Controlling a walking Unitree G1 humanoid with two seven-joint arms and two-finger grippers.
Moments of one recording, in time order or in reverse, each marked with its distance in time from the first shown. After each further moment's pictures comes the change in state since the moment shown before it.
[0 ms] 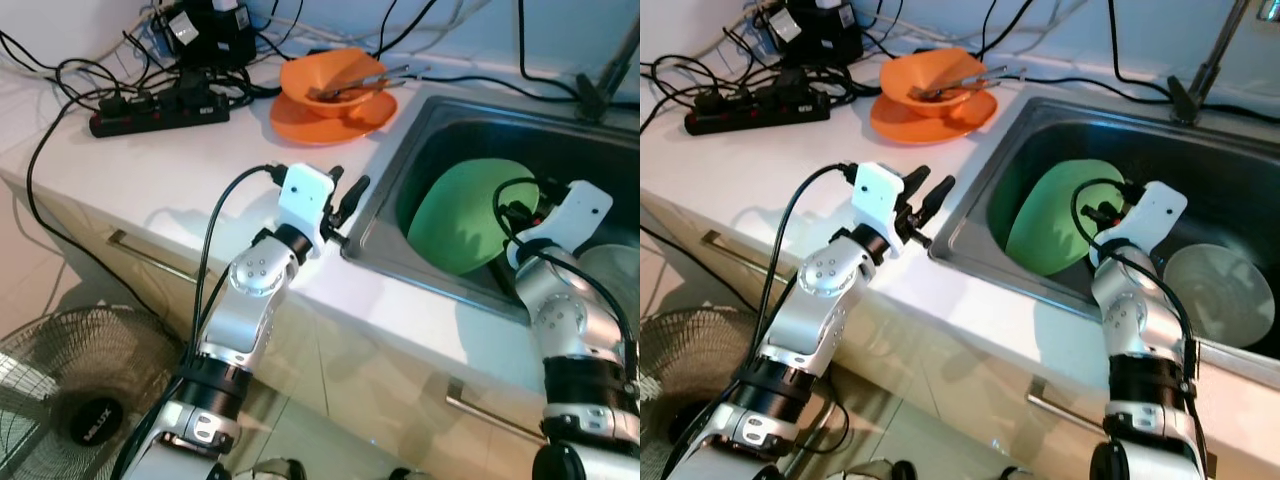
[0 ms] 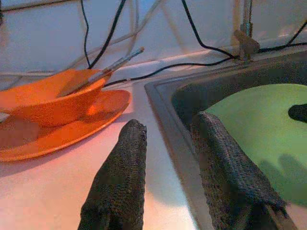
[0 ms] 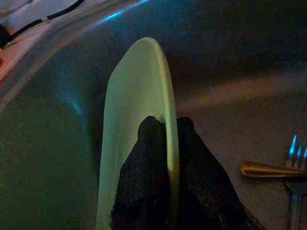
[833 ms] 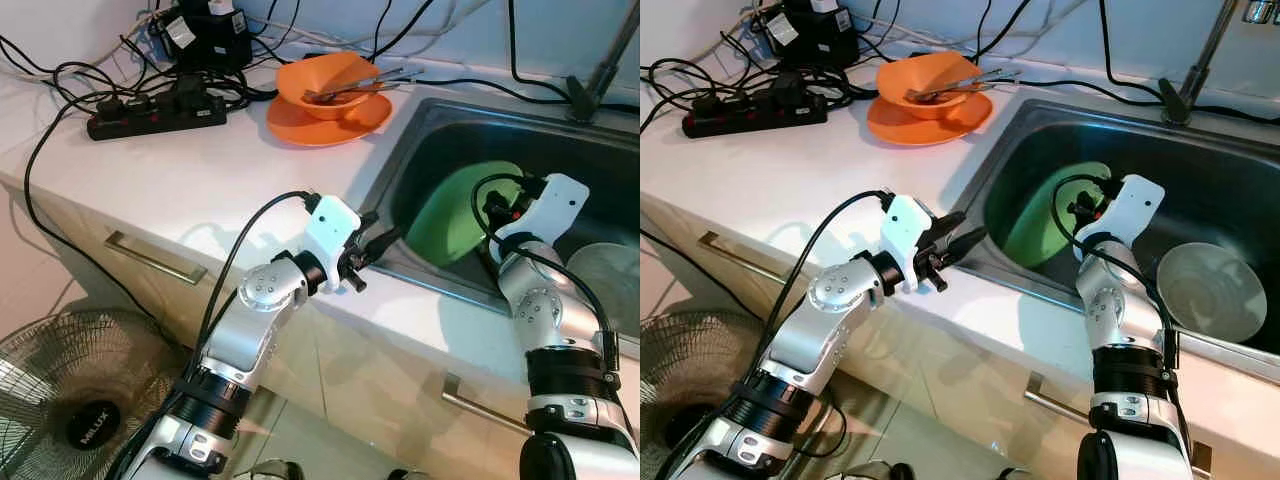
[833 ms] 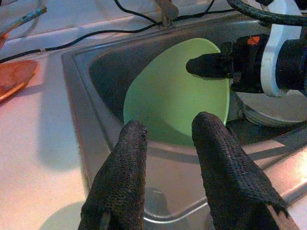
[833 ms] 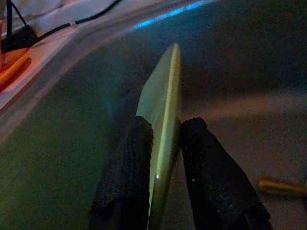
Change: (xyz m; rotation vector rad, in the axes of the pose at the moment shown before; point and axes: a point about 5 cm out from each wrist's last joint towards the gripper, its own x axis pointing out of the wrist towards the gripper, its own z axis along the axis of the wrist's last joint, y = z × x) left arm -0.010 -0.029 -0.016 -0.049 0.126 -0.282; right arm 0.004 0.018 -0.005 -0.063 -0.039 0.065
